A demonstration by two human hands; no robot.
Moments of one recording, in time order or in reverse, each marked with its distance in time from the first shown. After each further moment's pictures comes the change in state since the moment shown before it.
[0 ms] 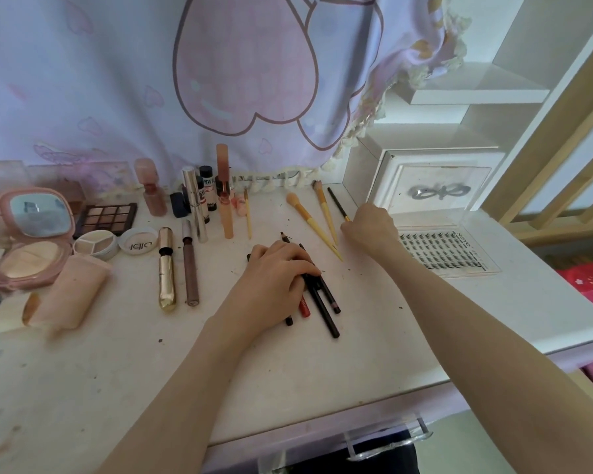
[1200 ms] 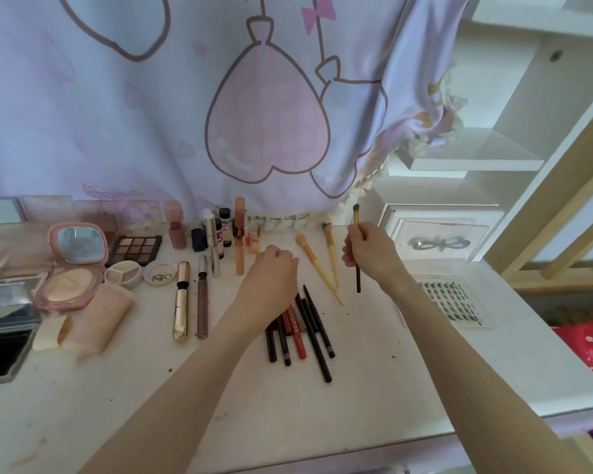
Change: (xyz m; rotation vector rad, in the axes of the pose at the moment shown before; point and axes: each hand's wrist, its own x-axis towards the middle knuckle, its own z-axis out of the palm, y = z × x) left_hand 0.050 0.000 -0.021 0.013 0.062 -0.449; right_hand -0.012 -0.019 -0.042 0.649 -0.047 -0.177
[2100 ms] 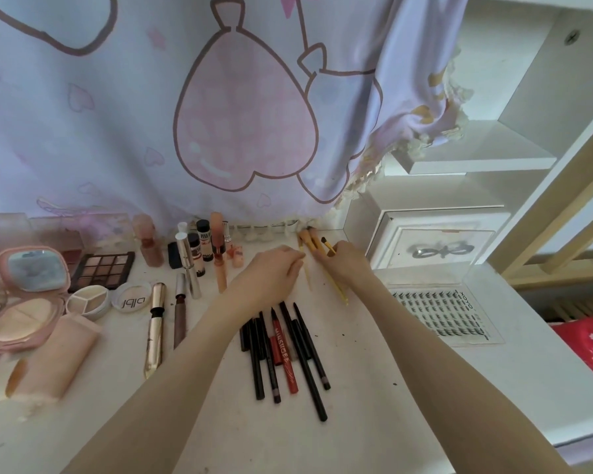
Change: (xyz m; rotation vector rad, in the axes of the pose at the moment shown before) left_hand 0.054 -0.001 -0.001 0.046 -0.250 0.194; right_hand 0.070 0.045 0.039 -0.488 -0.146 0.145
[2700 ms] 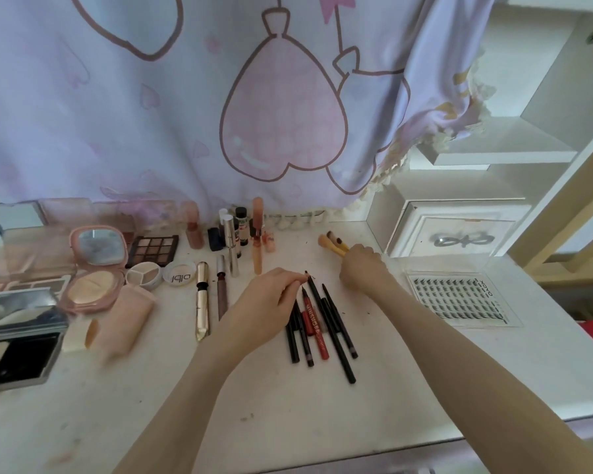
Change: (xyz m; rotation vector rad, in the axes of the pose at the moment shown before) left_hand -0.099 -0.003 -0.009 -0.217 0.157 -0.029; right_hand -0.044 -0.017 0.014 -0.376 0.013 0.027
